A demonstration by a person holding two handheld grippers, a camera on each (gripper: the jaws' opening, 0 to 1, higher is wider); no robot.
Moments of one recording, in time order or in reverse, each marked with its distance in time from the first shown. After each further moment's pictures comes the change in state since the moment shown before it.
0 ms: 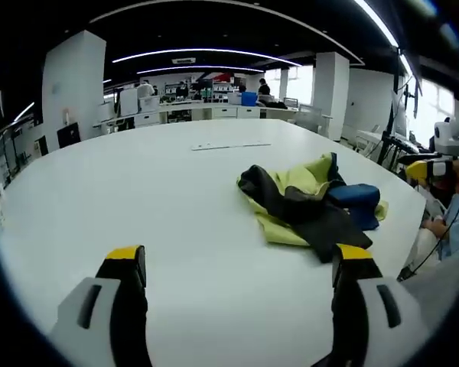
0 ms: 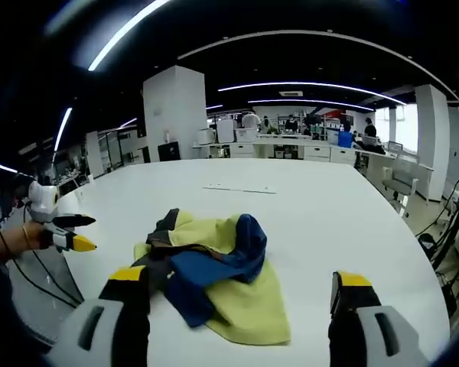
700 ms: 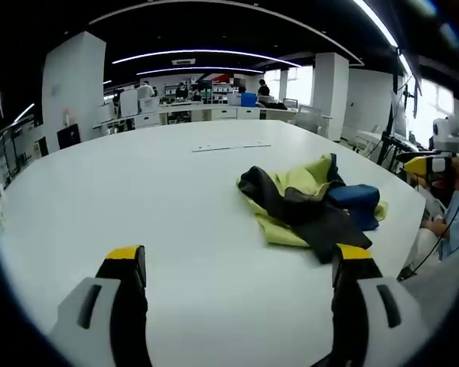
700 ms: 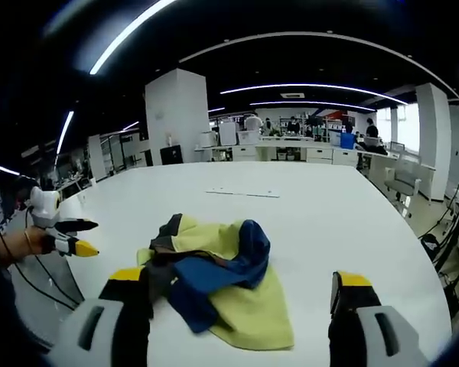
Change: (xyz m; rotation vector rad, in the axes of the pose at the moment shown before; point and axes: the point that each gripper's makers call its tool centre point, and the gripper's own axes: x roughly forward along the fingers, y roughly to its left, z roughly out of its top) left arm -0.002 -0.001 0.000 0.002 -0.006 -0.002; right arm 0.001 0.004 0.006 0.005 -0.010 0.014
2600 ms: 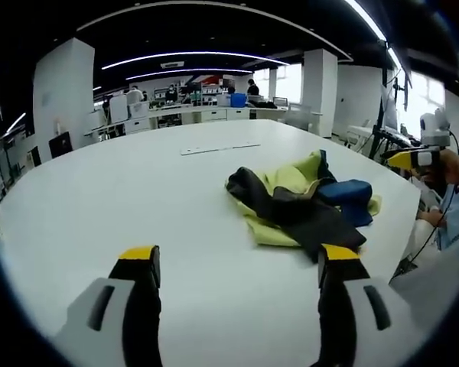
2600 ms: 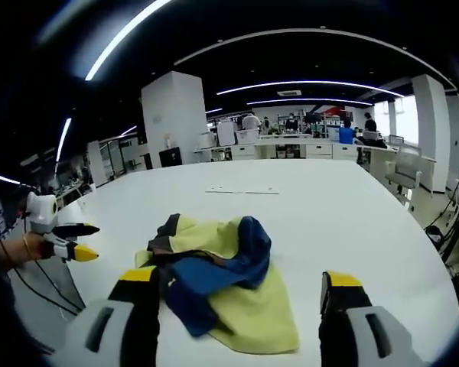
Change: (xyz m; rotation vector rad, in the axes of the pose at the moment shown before) left arm 0.004 -0.015 0.004 0.055 -0.002 -0.047; right arm 0.014 -0.004 -0.007 0.038 -0.002 0.020
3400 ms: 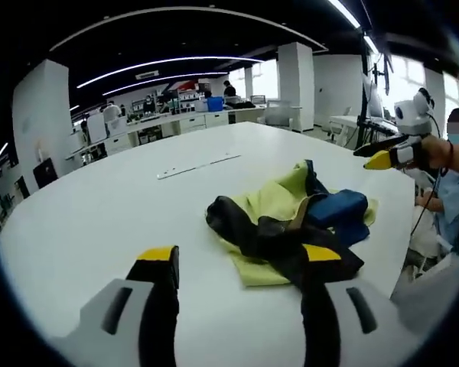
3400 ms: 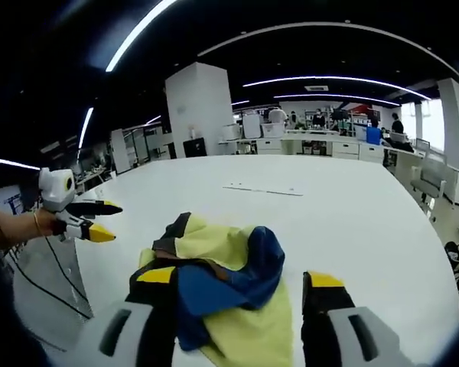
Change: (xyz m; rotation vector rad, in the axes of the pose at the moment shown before) left arm 0.043 -0.028 0.050 0.124 -0.001 -0.084; right arm 0.041 -0.003 0.013 -0.074 0.059 0.159
